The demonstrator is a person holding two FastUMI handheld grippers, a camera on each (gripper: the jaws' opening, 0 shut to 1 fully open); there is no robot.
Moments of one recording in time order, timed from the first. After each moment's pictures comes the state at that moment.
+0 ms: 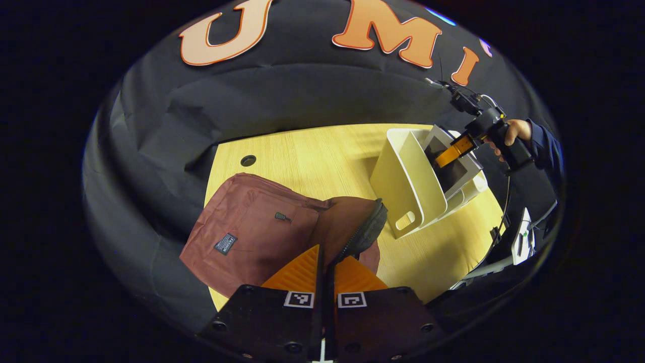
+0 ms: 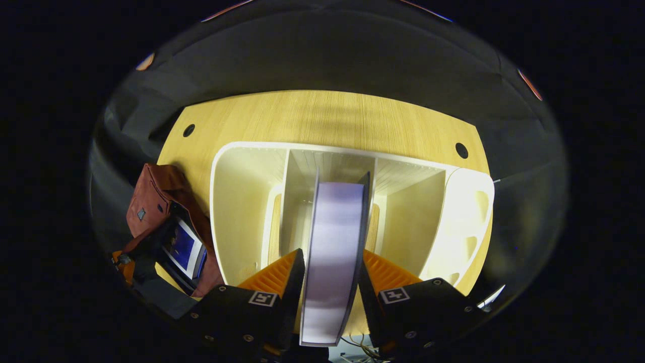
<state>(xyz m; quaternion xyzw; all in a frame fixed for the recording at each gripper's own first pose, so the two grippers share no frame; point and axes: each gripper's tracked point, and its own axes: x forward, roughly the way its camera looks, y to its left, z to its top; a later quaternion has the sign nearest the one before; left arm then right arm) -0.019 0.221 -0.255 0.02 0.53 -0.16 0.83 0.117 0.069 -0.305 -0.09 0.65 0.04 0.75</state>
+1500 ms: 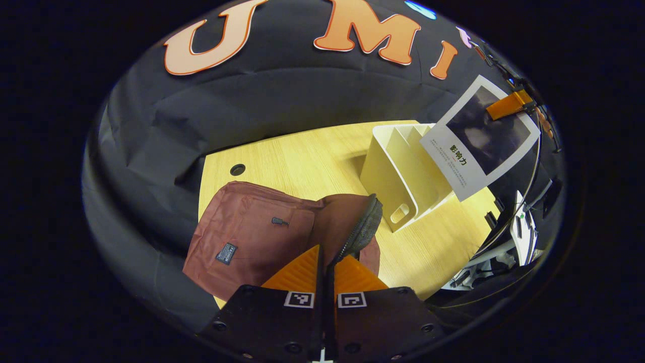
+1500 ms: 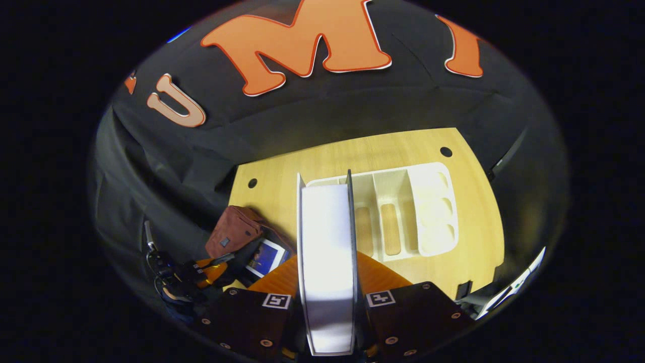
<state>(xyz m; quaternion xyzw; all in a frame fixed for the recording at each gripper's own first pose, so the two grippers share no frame) -0.020 0.232 -0.252 0.04 0.51 -0.22 0.83 0.033 0.114 -0.105 0.10 0.54 0.06 0.83</state>
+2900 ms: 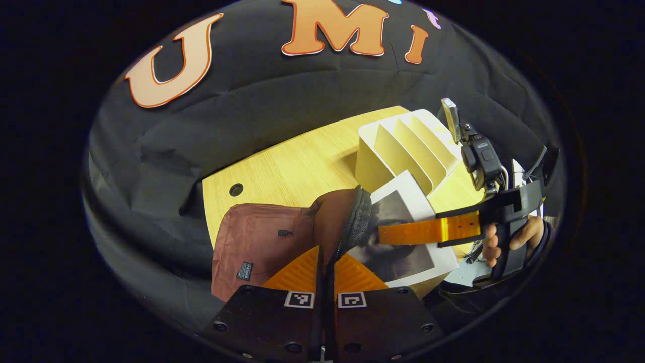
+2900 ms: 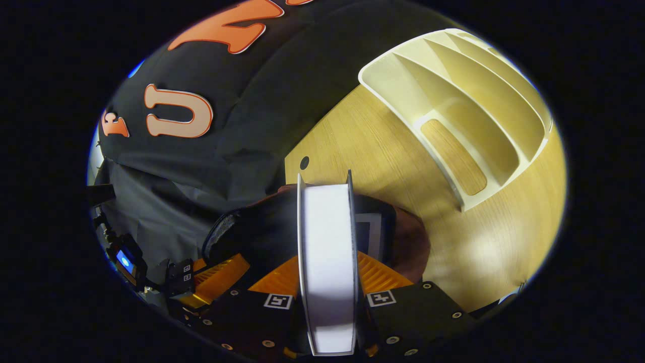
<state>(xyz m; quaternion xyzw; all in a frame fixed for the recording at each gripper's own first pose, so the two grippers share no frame) 0.002 0.228 -0.224 0.13 0.50 -0.27 0.82 -0.021 0.334 -0.288 0.36 0.51 0.11 0.77</state>
